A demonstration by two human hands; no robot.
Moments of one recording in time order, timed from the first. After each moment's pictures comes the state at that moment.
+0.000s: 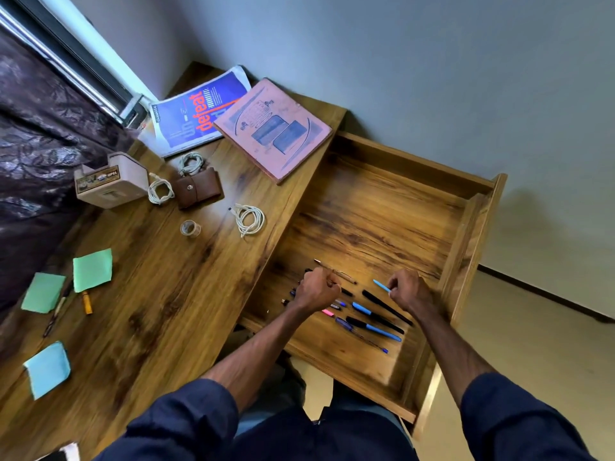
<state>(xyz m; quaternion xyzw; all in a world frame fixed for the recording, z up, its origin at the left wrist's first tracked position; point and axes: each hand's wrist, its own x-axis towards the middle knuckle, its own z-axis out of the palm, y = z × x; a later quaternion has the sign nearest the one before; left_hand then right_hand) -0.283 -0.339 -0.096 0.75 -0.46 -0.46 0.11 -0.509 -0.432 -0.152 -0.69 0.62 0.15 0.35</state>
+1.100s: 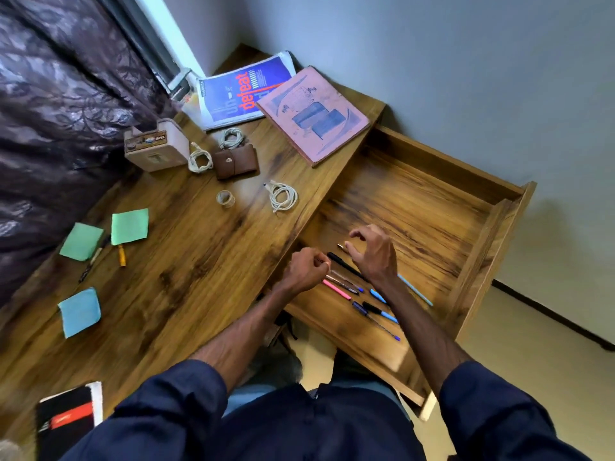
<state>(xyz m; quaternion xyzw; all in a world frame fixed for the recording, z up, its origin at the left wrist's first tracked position) -0.225 -0.289 -0.064 0.79 -0.43 -0.41 0.17 -0.380 -0.394 -0.081 -0.81 0.50 -0.15 0.29</state>
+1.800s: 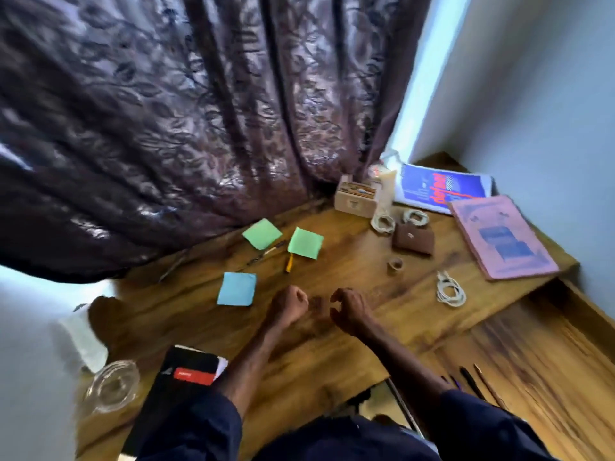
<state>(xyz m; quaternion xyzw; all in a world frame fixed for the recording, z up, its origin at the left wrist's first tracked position) 0.058 -0.045 -0.055 0.91 -0.09 -0.29 0.28 -0.052 -0.198 -0.058 -0.94 0.19 0.05 0.28</state>
